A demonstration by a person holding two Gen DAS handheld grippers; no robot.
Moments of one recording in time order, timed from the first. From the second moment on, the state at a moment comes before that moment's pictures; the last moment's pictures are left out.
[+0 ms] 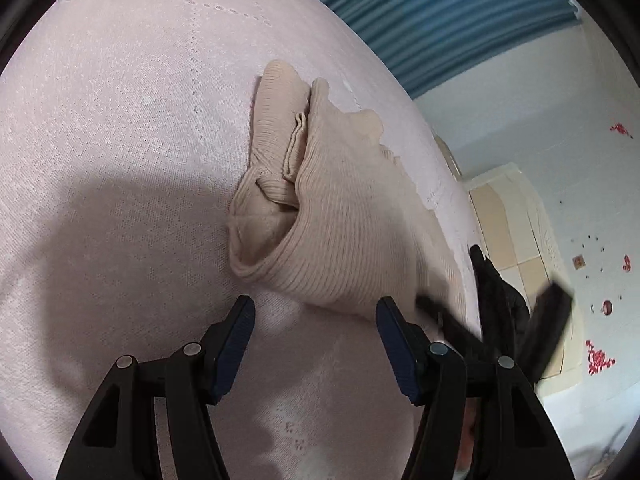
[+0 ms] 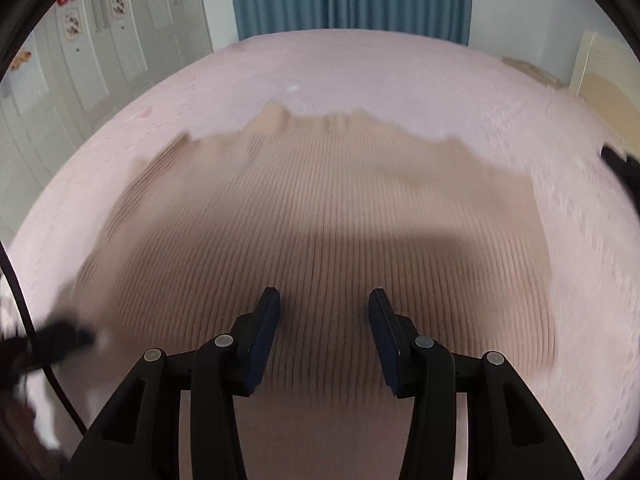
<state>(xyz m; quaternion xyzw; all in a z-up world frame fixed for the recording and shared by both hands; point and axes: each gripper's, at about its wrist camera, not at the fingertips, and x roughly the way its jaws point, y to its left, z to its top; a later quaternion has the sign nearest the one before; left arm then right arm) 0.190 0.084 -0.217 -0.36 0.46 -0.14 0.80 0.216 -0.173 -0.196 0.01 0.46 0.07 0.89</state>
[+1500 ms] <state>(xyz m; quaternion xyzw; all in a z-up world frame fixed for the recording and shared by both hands) 0.285 -0.217 -0.097 -0.06 0.43 -0.12 0.89 0.156 -0.411 -0.157 0.22 0.33 -0.19 0.90</state>
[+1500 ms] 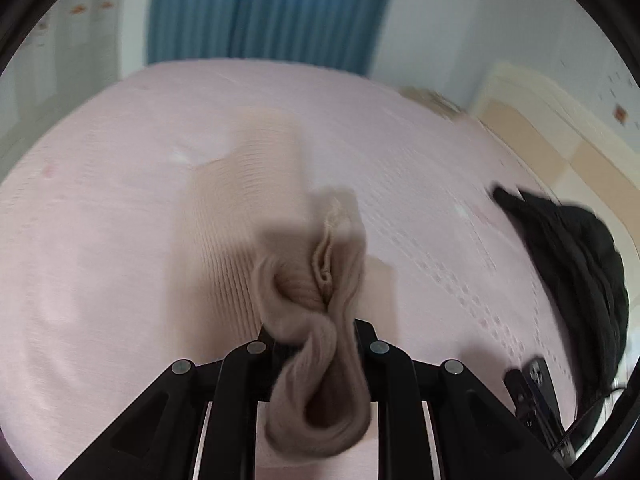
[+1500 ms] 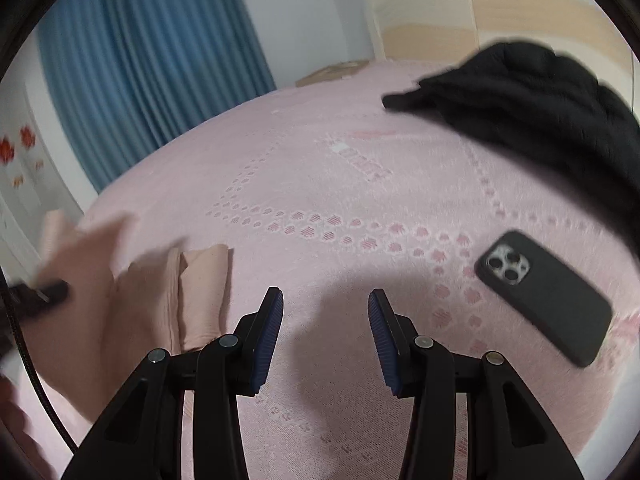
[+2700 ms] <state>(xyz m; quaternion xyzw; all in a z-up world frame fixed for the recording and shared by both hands) 0.263 -0.093 -0.146 -0.13 0.43 -0.15 0.88 0.176 -0.376 -0.149 0.31 0.31 0.01 0.90</state>
